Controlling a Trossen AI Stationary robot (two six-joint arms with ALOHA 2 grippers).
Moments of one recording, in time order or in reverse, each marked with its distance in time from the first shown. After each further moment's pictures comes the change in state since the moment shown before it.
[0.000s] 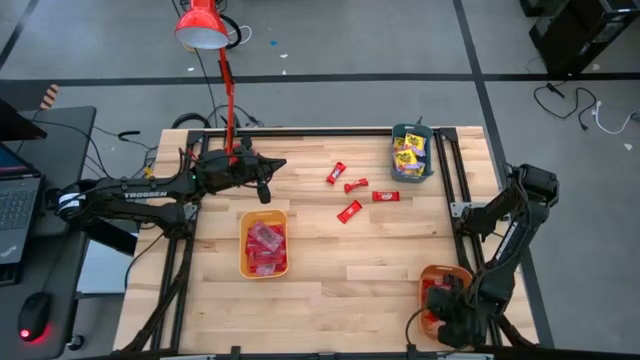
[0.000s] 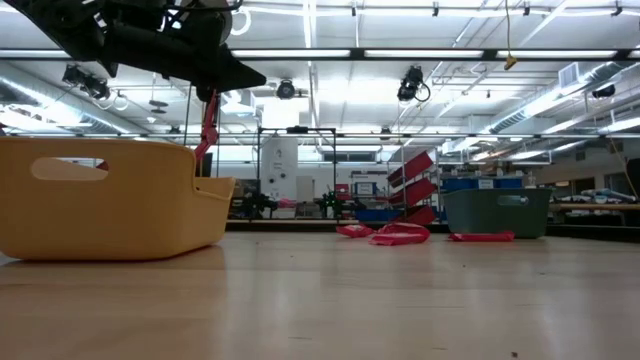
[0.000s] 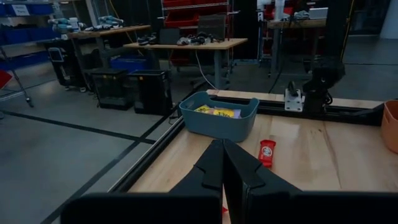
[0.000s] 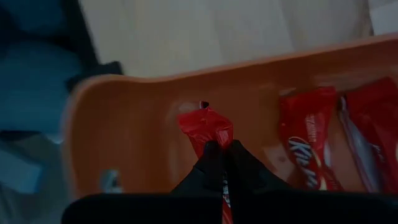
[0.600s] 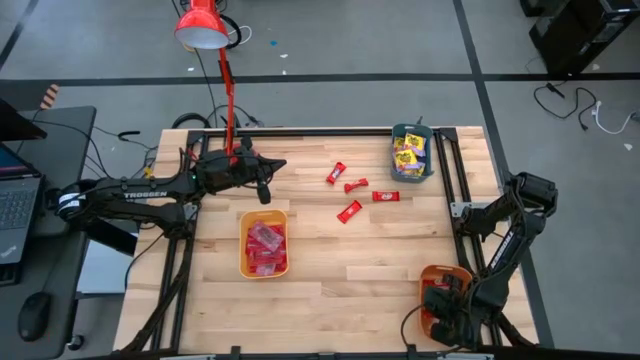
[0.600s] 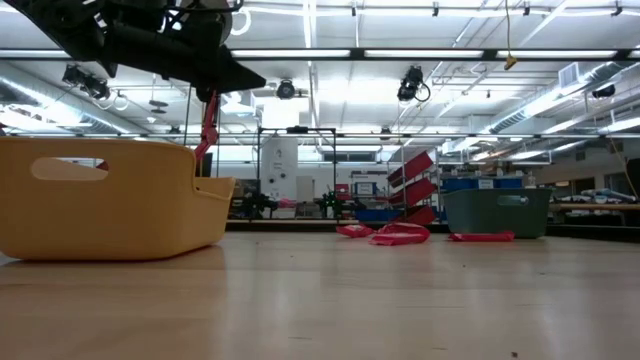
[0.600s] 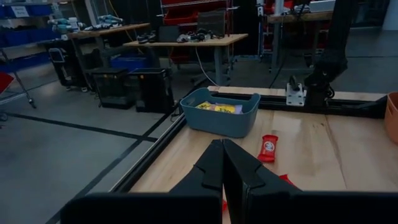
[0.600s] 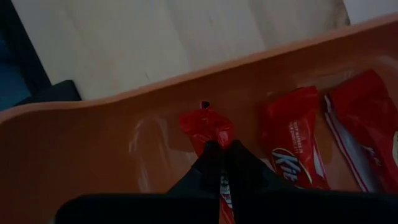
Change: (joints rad) left arm 0.000 0.000 0.000 -0.014 -0.001 0.024; right arm 0.000 0.085 0.000 -0.015 0.035 0.096
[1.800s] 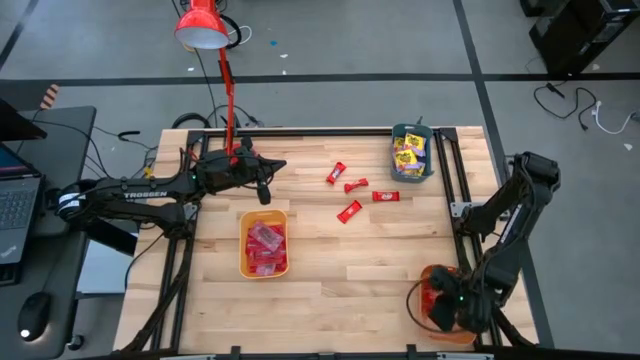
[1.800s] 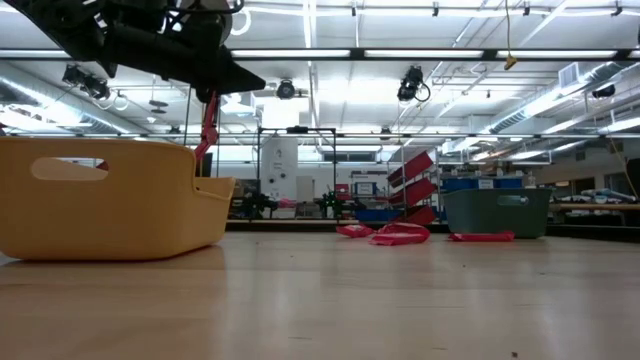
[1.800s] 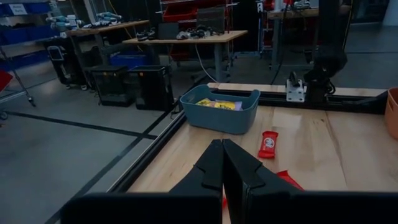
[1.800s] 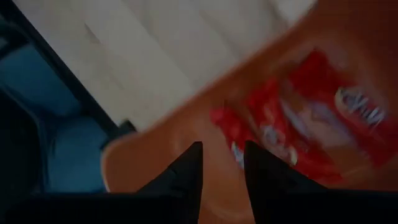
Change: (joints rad) left arm 0.000 0.000 0.000 -0.014 0.001 0.006; right arm -0.040 -0.217 0.000 -0.102 -0.013 0.314
